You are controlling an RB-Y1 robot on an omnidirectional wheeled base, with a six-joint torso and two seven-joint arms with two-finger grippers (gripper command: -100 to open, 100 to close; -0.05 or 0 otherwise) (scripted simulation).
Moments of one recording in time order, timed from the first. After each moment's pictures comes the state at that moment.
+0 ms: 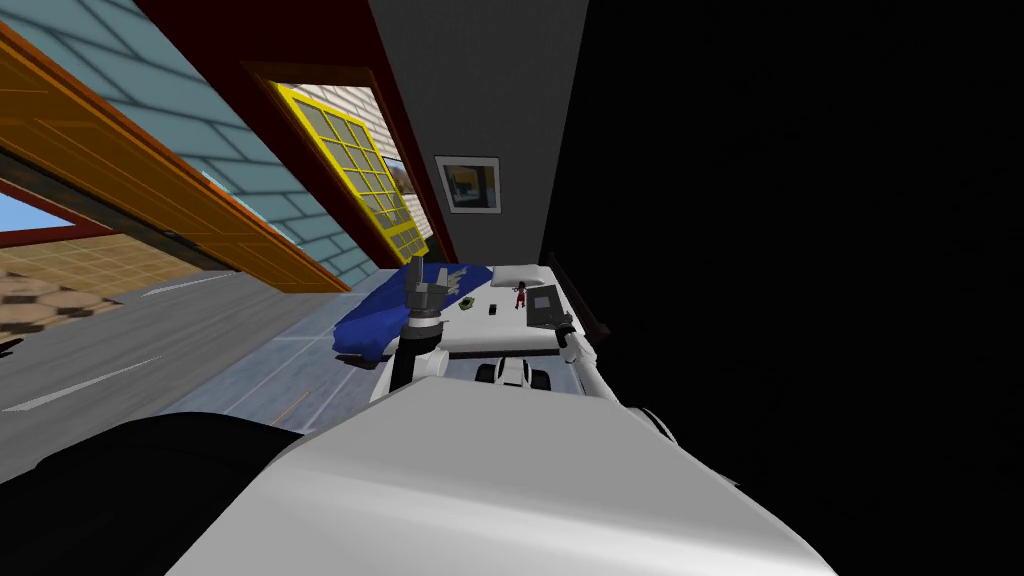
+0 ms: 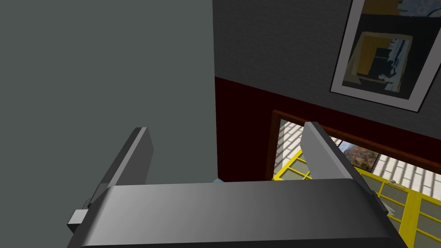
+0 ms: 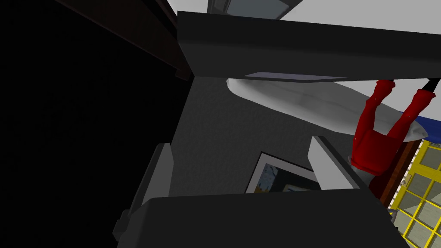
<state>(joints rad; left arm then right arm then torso) 0.51 0.04 -0.04 -2.34 -0.10 -0.46 0.13 -0.20 -0.15 0.06 -1.00 1.08 0.11 0.72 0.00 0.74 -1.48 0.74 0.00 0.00</state>
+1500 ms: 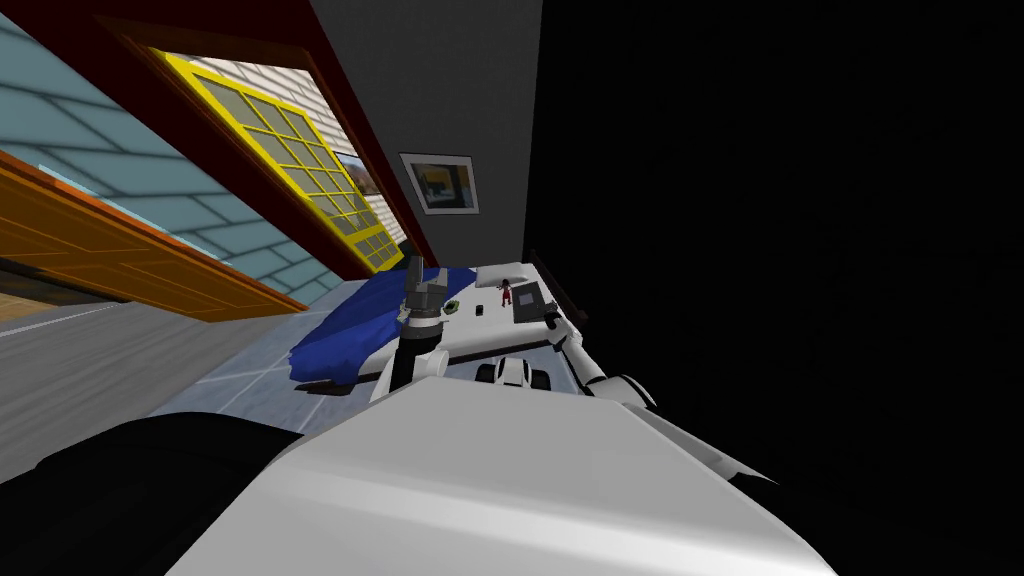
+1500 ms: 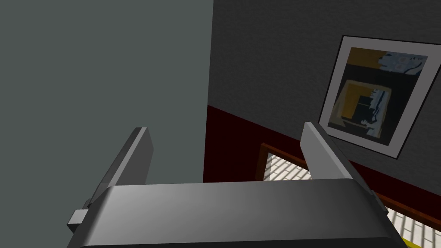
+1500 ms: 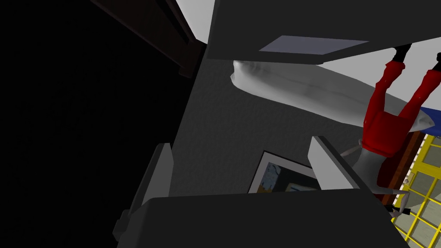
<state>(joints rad) 0.51 0.04 -0.04 -2.34 -0.10 -0.46 0.13 -0.40 -0.14 0.23 -0.92 0.63 0.20 1.06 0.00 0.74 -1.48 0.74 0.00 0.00</state>
